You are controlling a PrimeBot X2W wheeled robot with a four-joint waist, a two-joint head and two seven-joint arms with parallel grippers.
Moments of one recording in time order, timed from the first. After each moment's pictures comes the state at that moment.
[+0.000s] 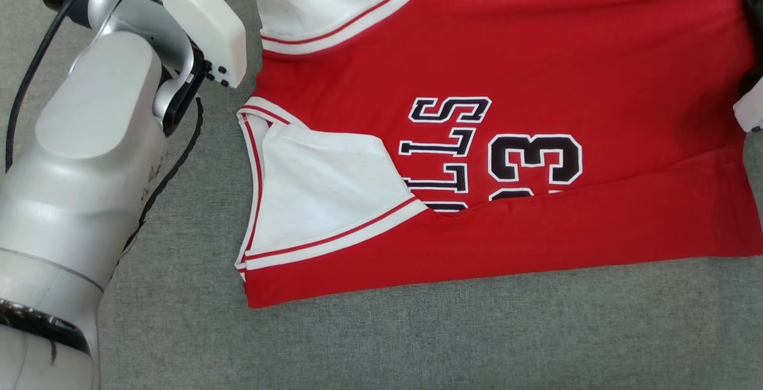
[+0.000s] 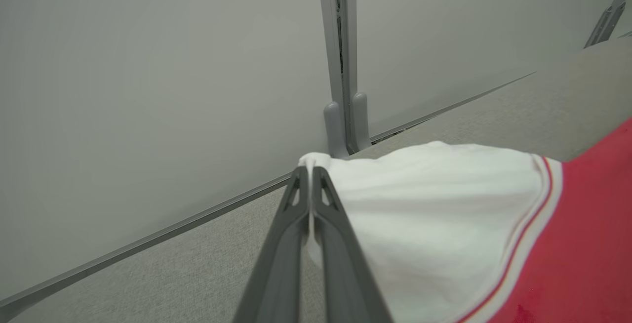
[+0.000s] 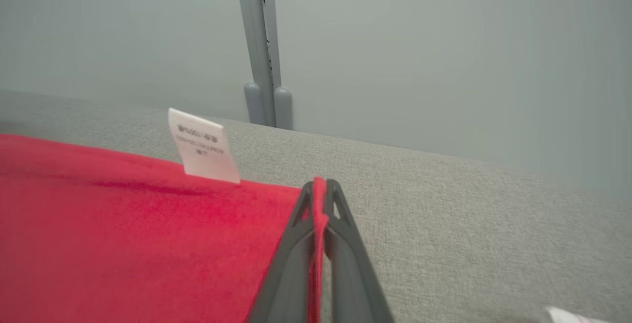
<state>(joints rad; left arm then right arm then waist) -1.18 0.25 -0.73 0.87 -0.57 -0.11 -0.12 -1.08 -0.68 1.01 0.84 1.00 0.13 -0.26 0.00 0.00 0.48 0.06</state>
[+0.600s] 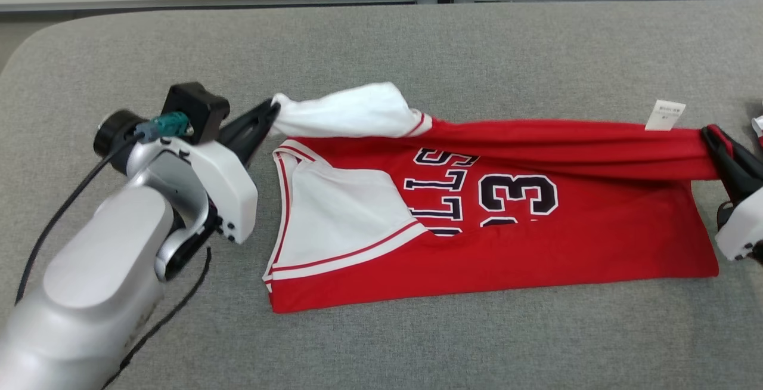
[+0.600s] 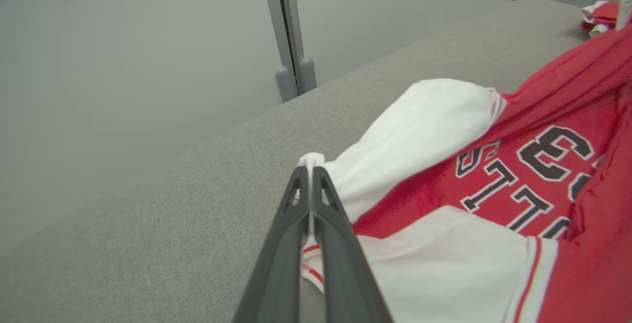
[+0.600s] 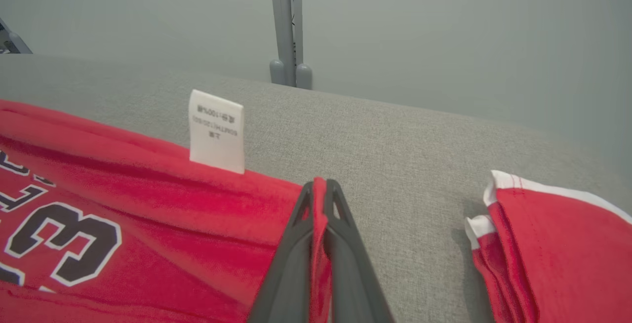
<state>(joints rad) -0.82 0.43 -0.81 0.47 -0.65 -0.11 0.02 -0.76 -0.75 0.98 0.70 1.01 0.13 -0.26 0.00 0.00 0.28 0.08</state>
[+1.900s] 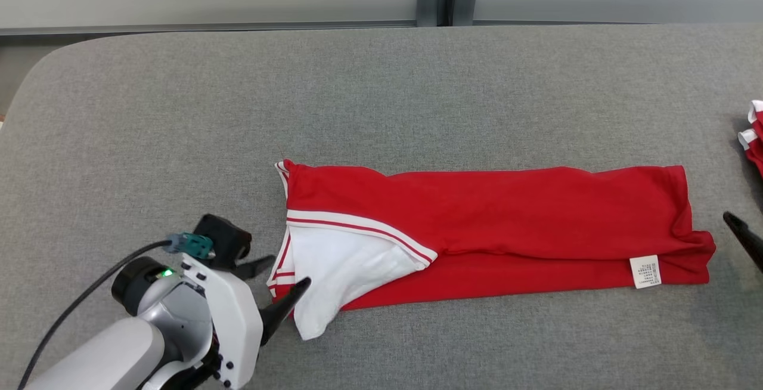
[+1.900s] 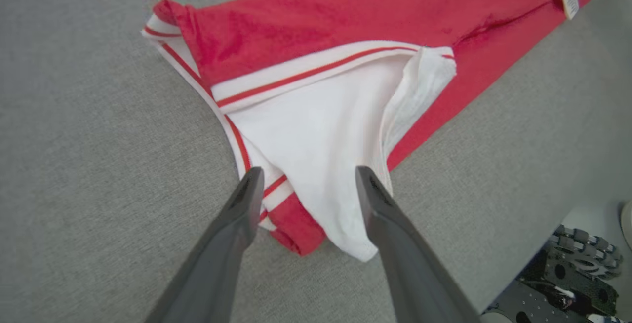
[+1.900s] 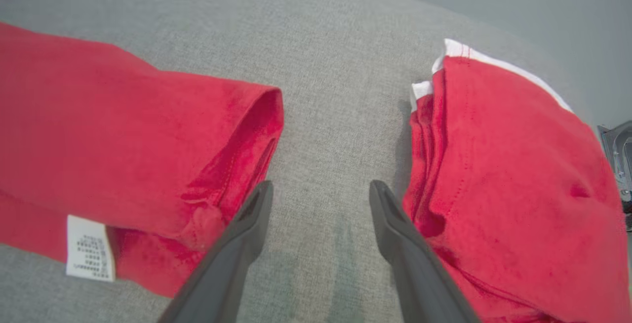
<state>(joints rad) -0.43 0.67 -0.87 -0.06 -0.89 0.03 0.42 -0.68 -0.98 1.20 0.58 1.10 0.13 -0.09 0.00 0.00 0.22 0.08</state>
